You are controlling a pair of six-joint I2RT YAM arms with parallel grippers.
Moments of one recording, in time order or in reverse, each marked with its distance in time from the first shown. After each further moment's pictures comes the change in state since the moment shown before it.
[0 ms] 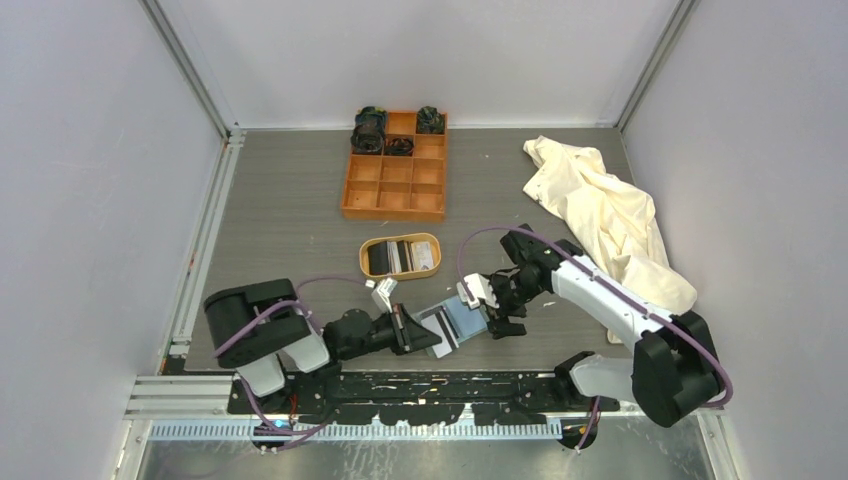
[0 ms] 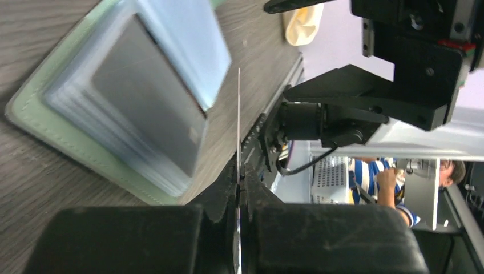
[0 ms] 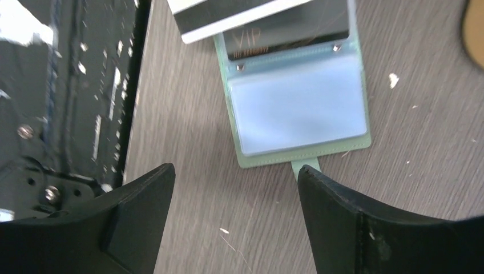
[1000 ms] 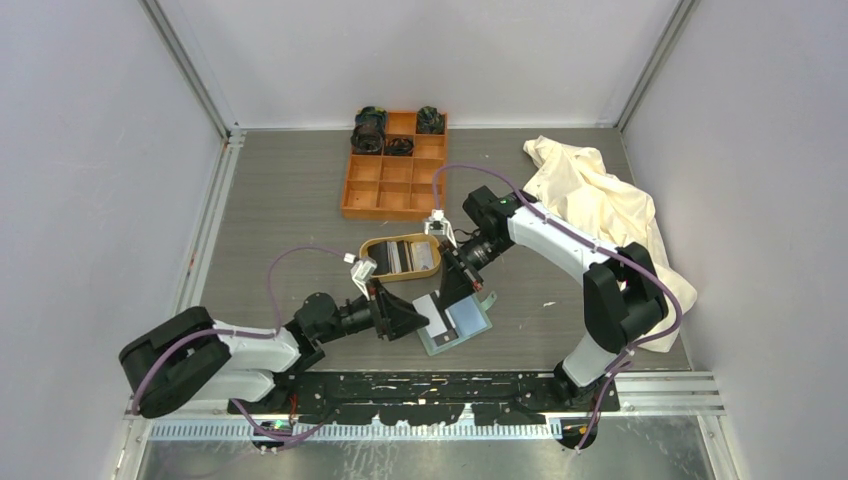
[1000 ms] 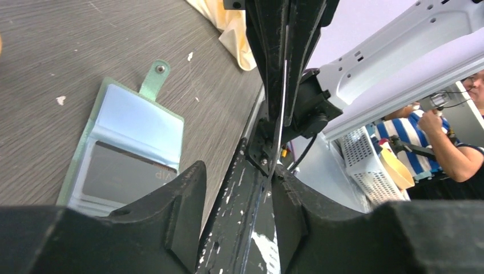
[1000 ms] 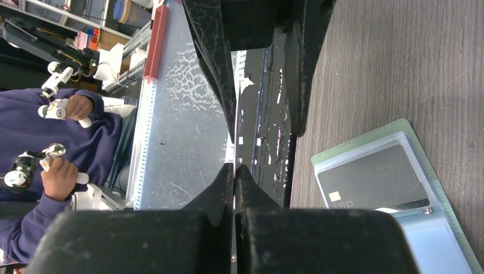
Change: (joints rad) left arm 0.181 -0.443 -0.026 -0.199 0.224 0.400; right arm 0.077 0.414 0.430 -0.183 -0.560 0.555
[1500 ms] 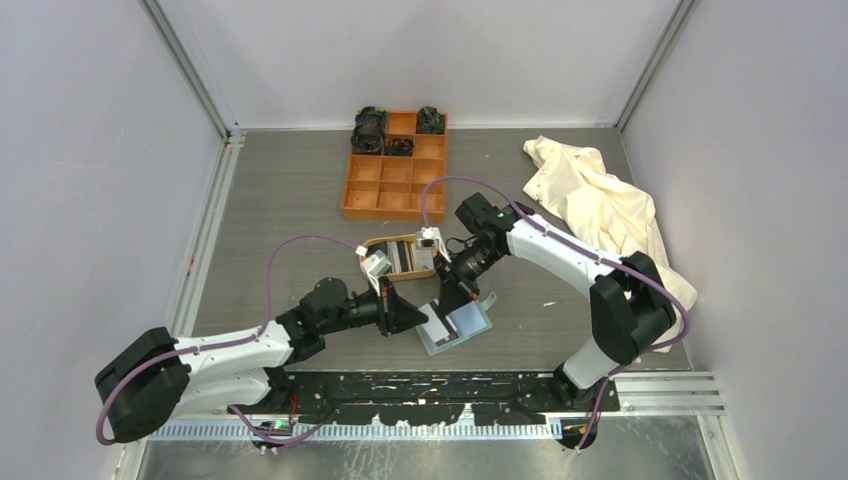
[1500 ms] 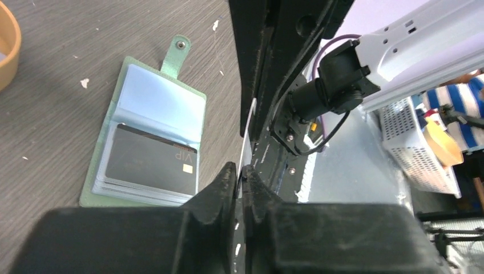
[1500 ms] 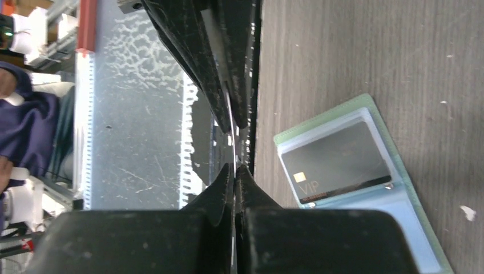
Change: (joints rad) left arm -0.009 -0.158 0.166 -0.515 0.013 0.142; right arm 0.070 -0.067 -0.084 0.184 0.208 0.090
